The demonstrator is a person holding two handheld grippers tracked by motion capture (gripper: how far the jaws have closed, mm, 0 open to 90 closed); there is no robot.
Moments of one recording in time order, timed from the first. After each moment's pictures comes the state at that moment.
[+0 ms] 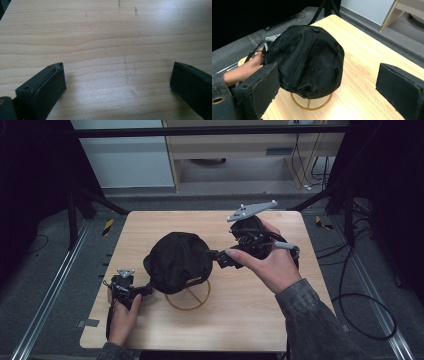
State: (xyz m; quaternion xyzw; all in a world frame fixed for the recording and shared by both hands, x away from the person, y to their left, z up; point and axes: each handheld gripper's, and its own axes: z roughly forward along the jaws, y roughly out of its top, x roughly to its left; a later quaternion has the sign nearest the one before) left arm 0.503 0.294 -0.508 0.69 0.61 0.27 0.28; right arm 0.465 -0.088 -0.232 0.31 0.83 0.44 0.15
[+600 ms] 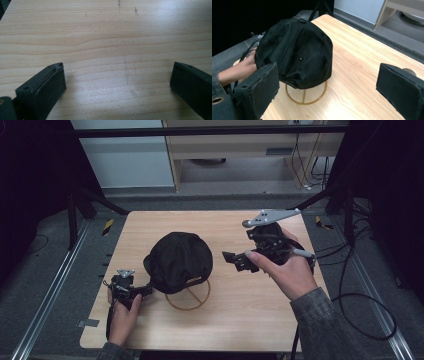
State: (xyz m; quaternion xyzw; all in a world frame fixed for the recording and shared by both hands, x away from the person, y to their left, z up) left arm 0.503 0.294 -0.508 0.69 0.62 0.27 0.28; right arm 0.458 -0.124 -0.245 0.34 0.81 0.46 0.16
